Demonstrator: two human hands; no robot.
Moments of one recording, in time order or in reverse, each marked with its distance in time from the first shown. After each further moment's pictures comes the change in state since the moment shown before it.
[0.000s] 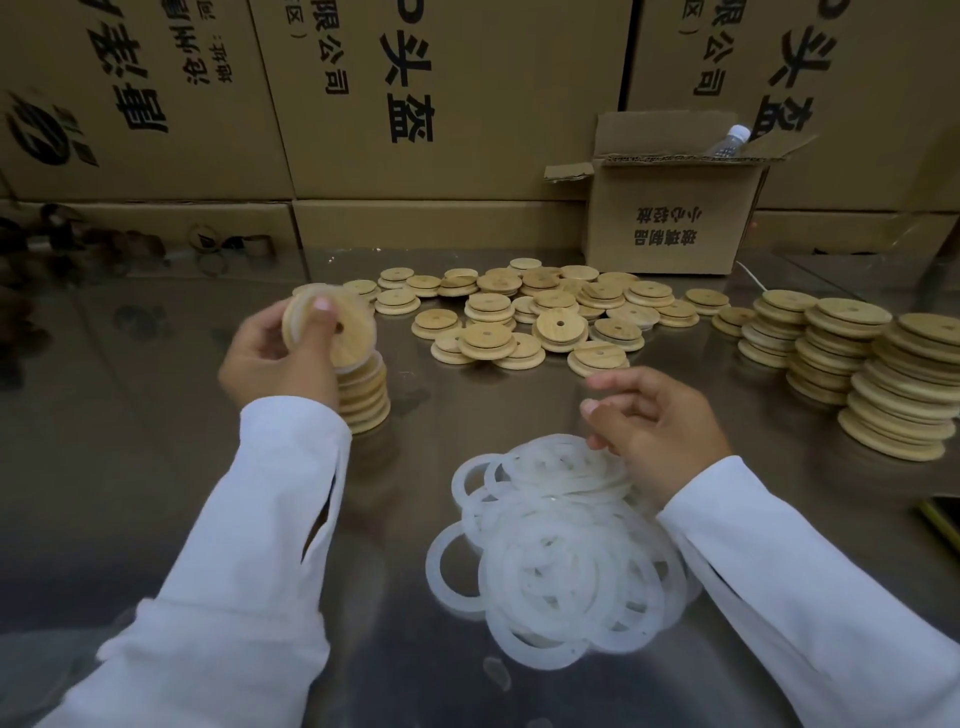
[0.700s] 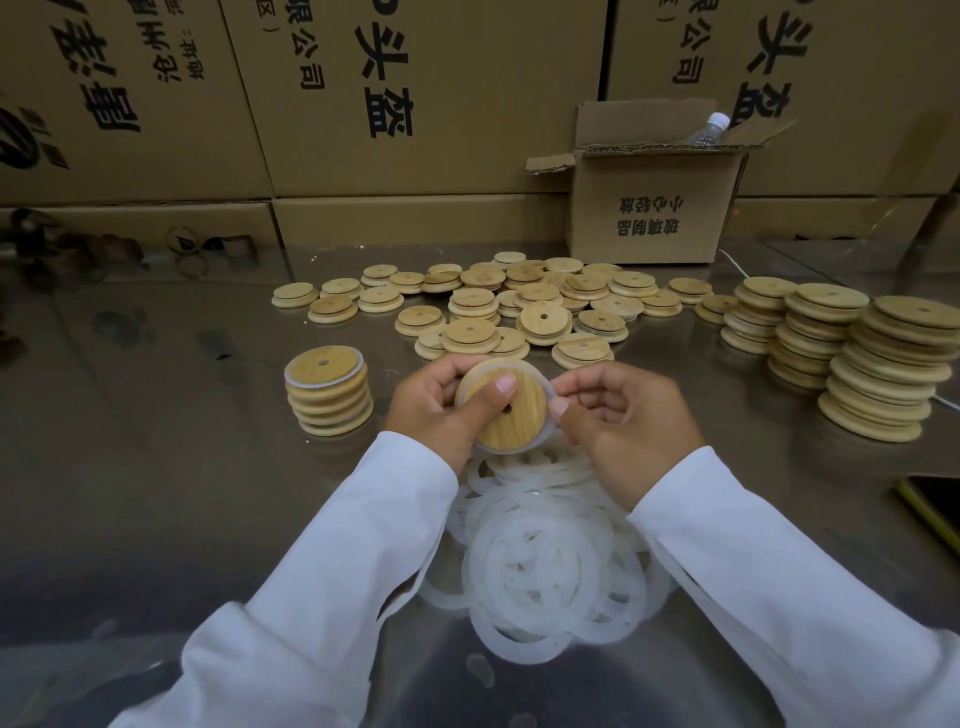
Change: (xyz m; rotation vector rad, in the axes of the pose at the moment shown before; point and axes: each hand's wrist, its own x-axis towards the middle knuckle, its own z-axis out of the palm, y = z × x) left_hand -0.066 -0.023 0.026 0.013 -0.856 -0.122; right_hand -0.007 -0.005 0.006 -0.014 -0.029 -0.127
